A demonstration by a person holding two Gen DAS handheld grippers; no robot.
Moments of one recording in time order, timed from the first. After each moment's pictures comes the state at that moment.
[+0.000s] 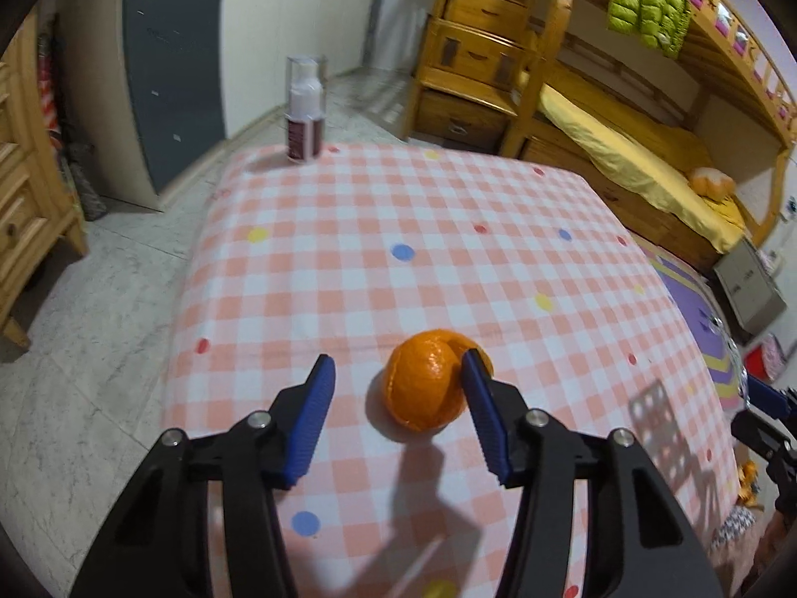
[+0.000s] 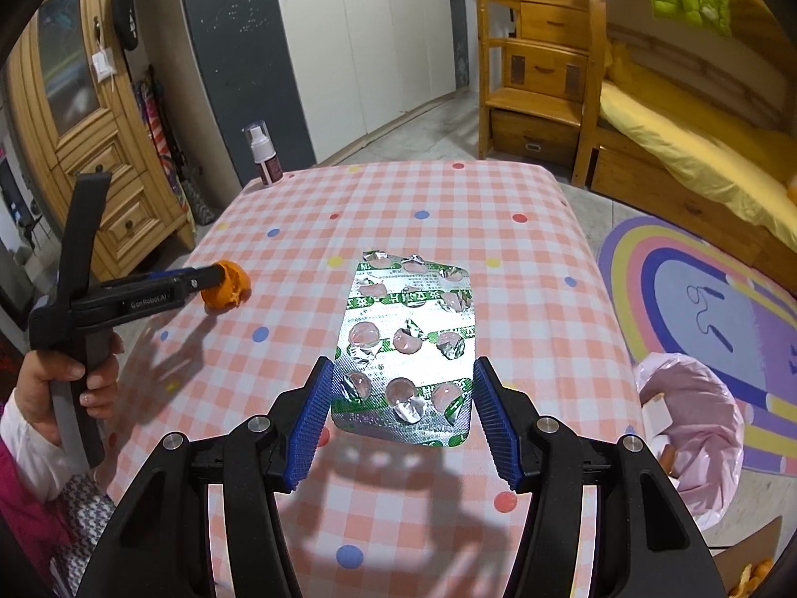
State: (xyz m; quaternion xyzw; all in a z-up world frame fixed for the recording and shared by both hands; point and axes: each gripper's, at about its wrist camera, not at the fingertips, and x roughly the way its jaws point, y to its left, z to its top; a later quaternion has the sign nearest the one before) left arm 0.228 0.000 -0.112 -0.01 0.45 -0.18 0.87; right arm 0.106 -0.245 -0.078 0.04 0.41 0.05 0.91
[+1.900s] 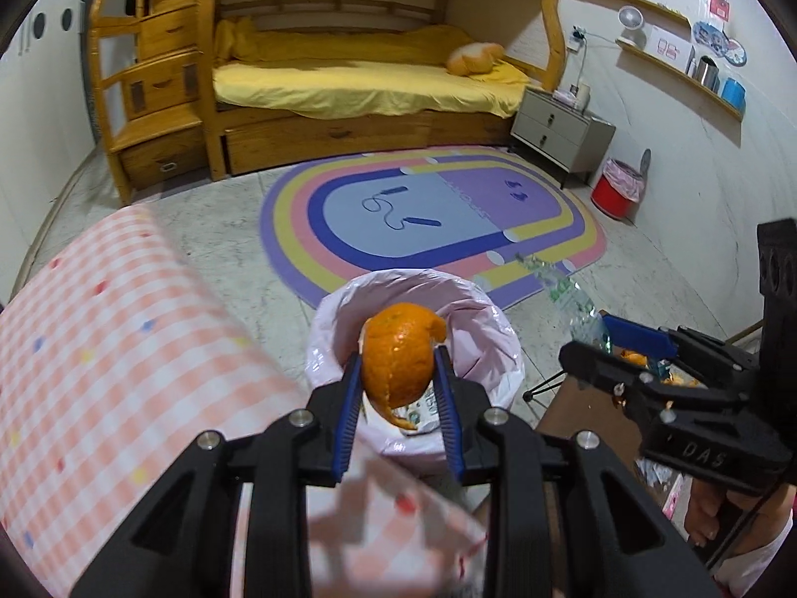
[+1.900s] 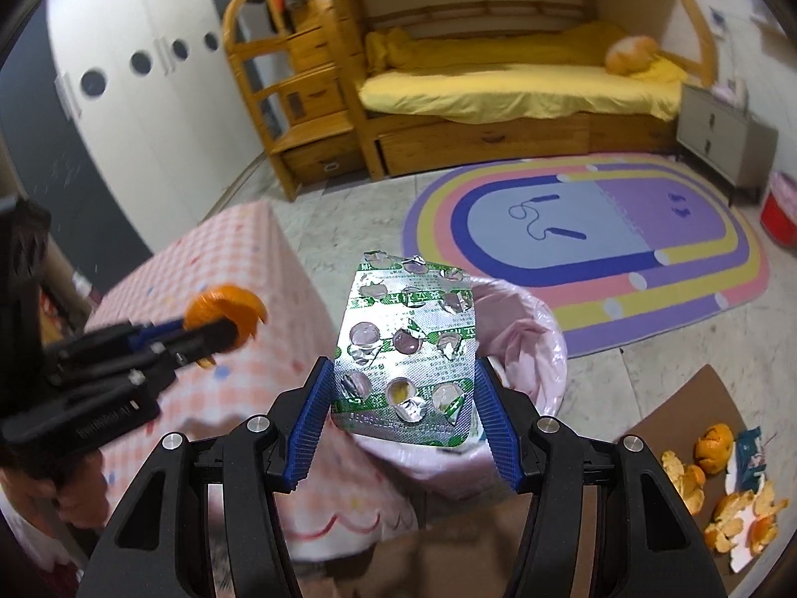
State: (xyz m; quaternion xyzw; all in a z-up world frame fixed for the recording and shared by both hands) left arm 0.082 -0.376 -0.089 0.15 0.40 -0.45 0.79; right arm -0.033 -0.507 -0.097 0.21 0.36 -0.17 0.90
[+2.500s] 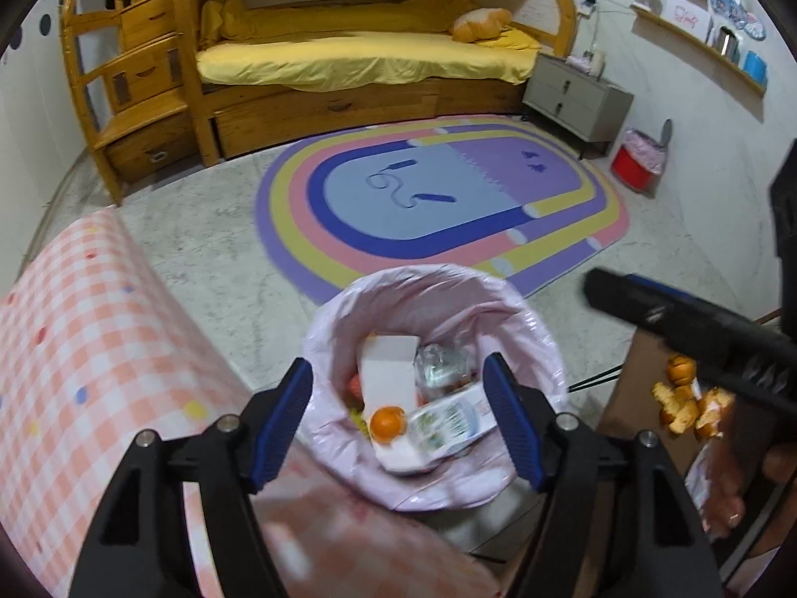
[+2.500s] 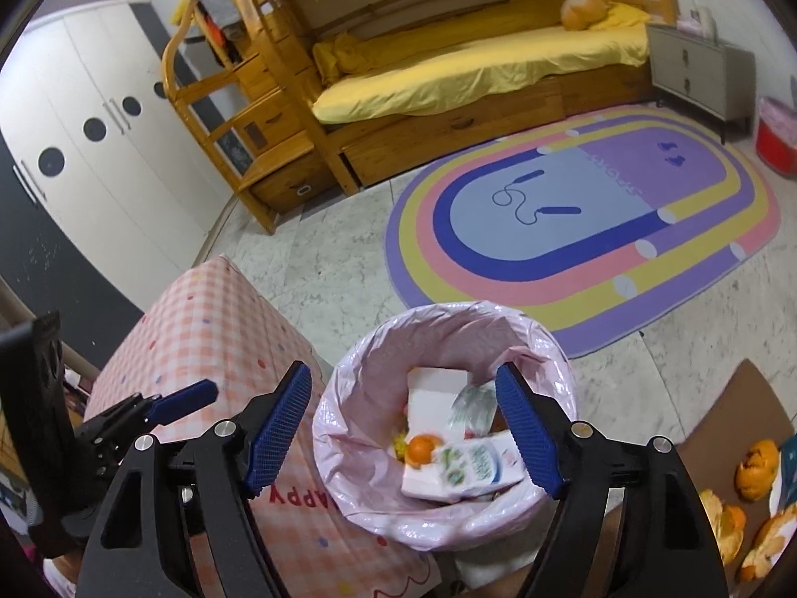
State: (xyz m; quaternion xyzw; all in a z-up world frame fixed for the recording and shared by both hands) left arm 0.115 -0.439 -0.130 0.19 0.42 -0.42 0.78; right arm -0.004 -0.572 -0.123 0.30 0.33 -0.19 0.87
